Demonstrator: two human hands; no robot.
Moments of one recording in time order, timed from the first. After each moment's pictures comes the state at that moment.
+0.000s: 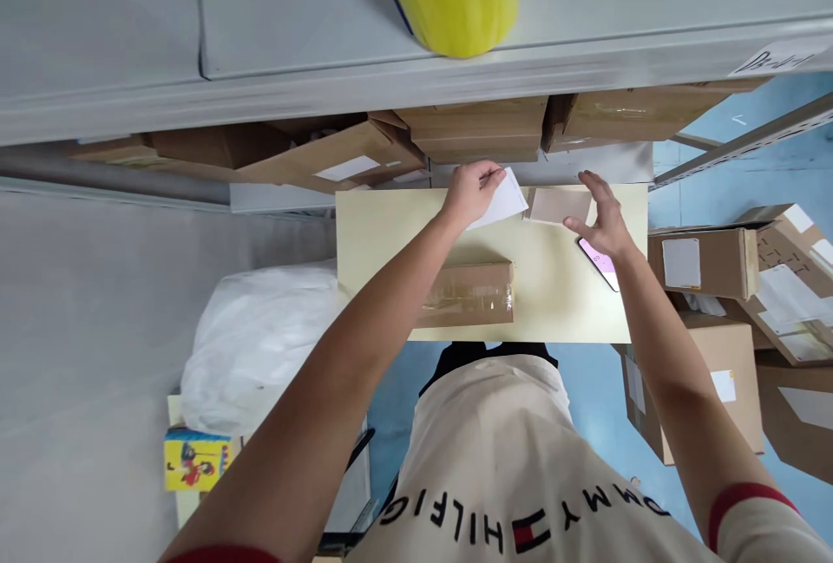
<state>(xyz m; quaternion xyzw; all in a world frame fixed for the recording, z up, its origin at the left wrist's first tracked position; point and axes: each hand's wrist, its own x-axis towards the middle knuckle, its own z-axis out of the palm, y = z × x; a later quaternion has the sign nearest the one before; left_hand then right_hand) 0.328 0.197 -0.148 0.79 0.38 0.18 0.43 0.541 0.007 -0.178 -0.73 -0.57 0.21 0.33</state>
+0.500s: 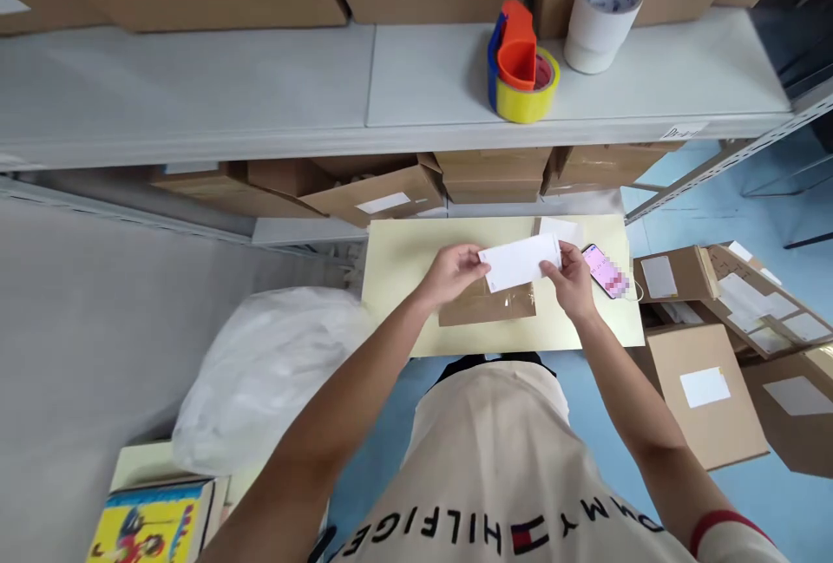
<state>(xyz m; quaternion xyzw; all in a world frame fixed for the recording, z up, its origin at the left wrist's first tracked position) 0.183 0.118 -0.064 0.67 0.35 0.17 0.64 0.367 -0.025 -0.105 -0.65 -0.32 0.30 0.62</state>
